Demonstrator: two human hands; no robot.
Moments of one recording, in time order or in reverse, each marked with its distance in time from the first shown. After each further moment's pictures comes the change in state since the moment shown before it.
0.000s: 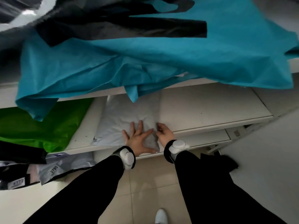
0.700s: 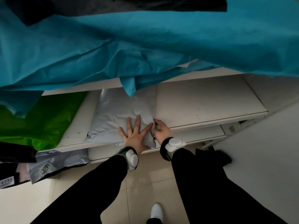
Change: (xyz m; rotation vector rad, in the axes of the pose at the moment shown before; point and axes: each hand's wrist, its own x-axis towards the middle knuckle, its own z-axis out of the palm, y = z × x) left_hand 0.005 0.013 0.022 0.222 0.101 -0.063; right_hand 0.003 0.006 0.013 0.021 0.060 -0.016
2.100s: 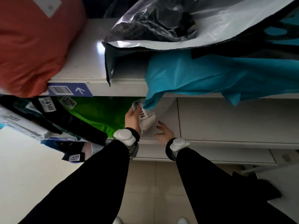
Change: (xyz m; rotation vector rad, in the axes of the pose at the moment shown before) left_hand -0.076 -0.150 -0.146 -1.891 0.659 -0.359; right_hand -0.061 -0.110 0.131 -0.026 -0.422 -0.121
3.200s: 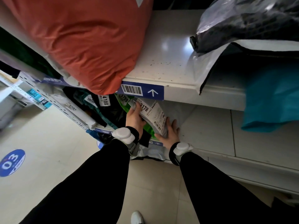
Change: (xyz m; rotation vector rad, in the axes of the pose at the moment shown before) left_hand 0.070 0.074 -0.153 -0.111 0.118 0.004; right_hand 0.052 -0.055 0.161 -0.243 -0.028 -0.193
